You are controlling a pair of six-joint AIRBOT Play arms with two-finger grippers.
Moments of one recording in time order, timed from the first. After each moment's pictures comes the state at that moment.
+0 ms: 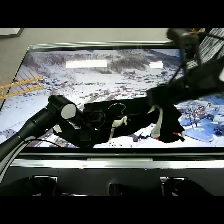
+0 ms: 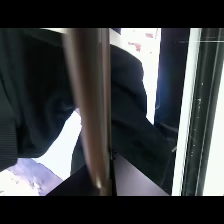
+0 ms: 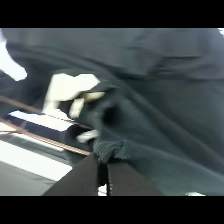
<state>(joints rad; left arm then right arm) -0.68 -1.33 1.25 1.39 -1.31 -0.65 0.48 -1.15 1.80 -1.50 1.74 1.78</state>
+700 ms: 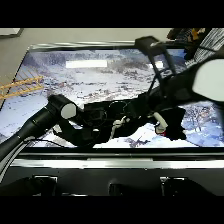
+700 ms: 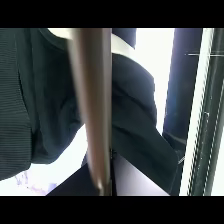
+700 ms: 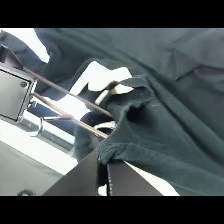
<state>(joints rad) -0.69 -1.33 1.26 1.39 -1.27 -0.69 0.65 -1.15 1.82 -1.58 1.73 1.76</state>
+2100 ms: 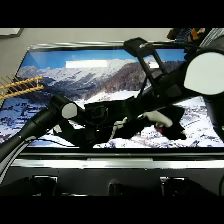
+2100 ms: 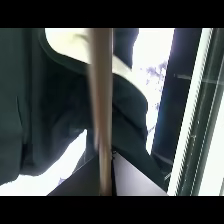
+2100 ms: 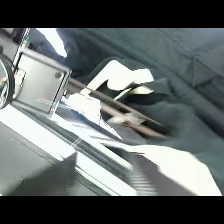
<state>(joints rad) -0.69 -1.33 1.26 1.33 -1.24 -0.77 0.66 -1.21 1.85 -1.52 1.77 1.69</state>
